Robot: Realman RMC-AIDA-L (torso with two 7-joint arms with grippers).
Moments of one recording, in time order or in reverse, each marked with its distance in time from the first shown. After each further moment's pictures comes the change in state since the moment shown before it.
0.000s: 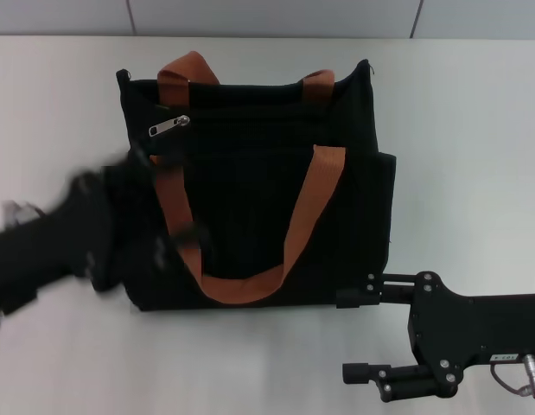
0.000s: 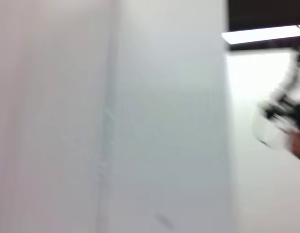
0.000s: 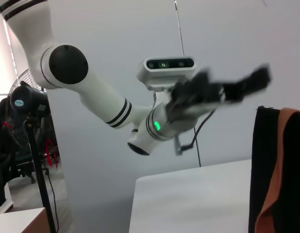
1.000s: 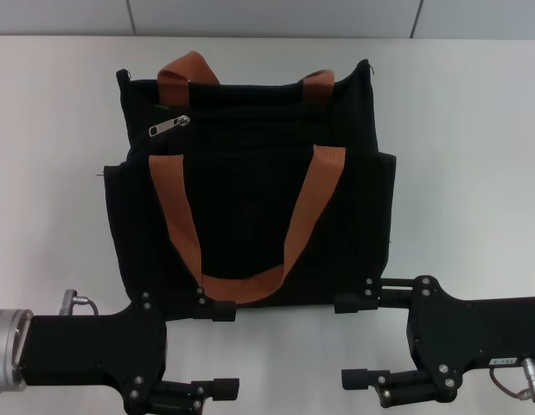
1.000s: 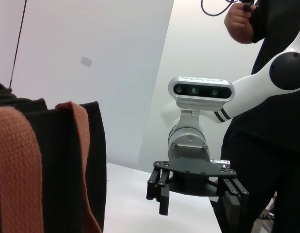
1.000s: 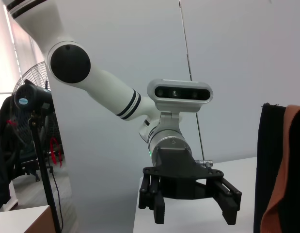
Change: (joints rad) left arm -0.002 0.055 0.319 0.003 0.101 -0.166 -0.053; right arm 0.000 0.000 -0.013 0.000 0.000 0.000 0.000
